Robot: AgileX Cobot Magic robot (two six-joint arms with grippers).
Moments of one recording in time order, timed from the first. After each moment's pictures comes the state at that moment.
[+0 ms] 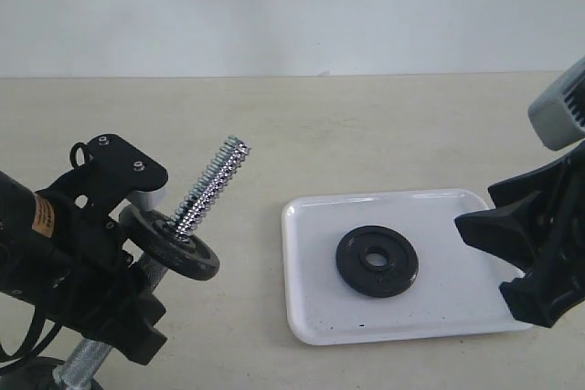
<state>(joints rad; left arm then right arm) -0.63 1.36 -0.68 -0.12 0.60 0.16 0.45 0.86 -0.55 0.40 0.50 -0.59</state>
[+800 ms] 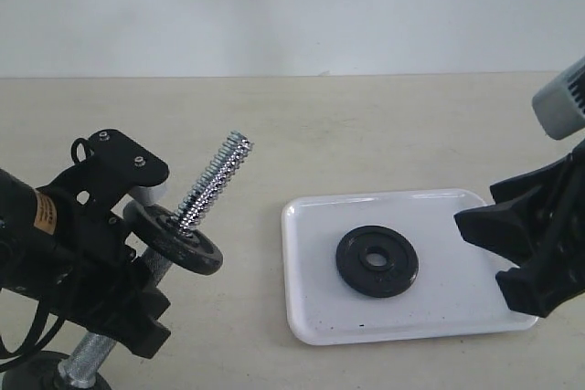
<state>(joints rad) -0.63 1.36 -0.68 -0.12 0.57 0.16 0.45 0.86 -0.55 0.40 0.49 -0.53</state>
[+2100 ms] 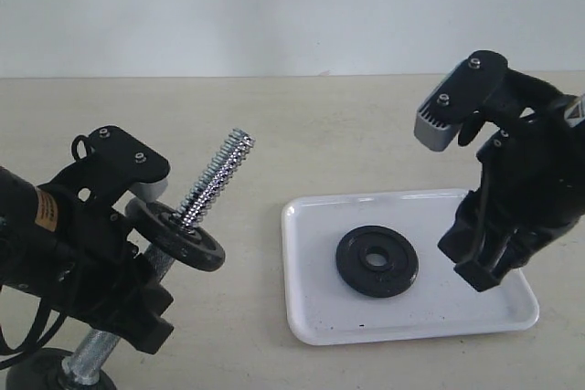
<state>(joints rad) -0.63 1.36 -0.68 -0.13 0.56 0.16 0.45 1.27 -0.82 0.19 0.79 -0.56</state>
